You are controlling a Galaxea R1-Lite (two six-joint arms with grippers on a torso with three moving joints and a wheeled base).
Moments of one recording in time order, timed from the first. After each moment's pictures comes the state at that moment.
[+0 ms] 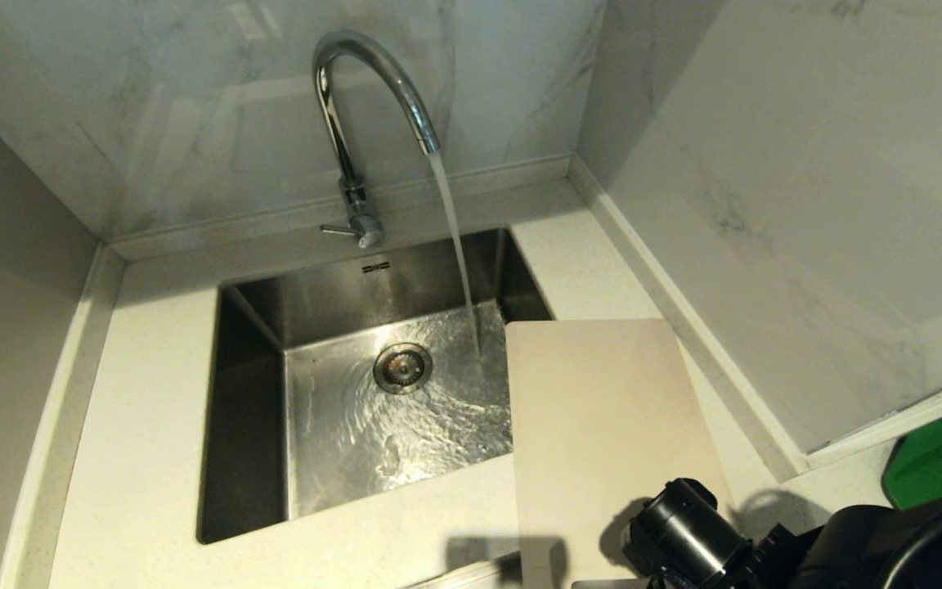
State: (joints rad) left arm 0.00 0.00 0.00 -0.03 0.01 -0.03; right arm 0.63 1.70 -0.57 0.19 -0.11 -0.99
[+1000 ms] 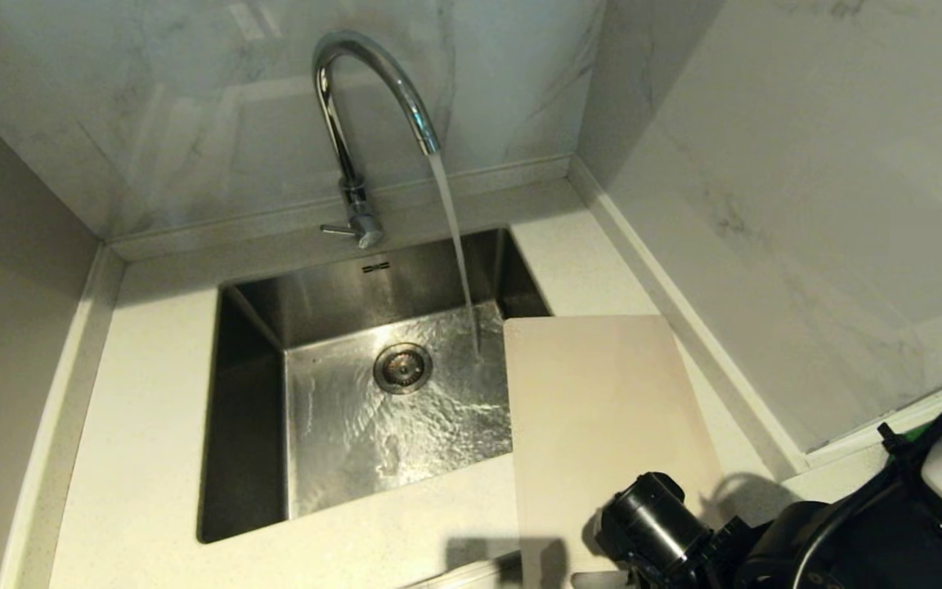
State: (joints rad) left arm 0.00 0.00 0.00 -0.03 0.01 -0.03; right arm 0.62 1.81 -0.59 0.05 -0.19 -0.99
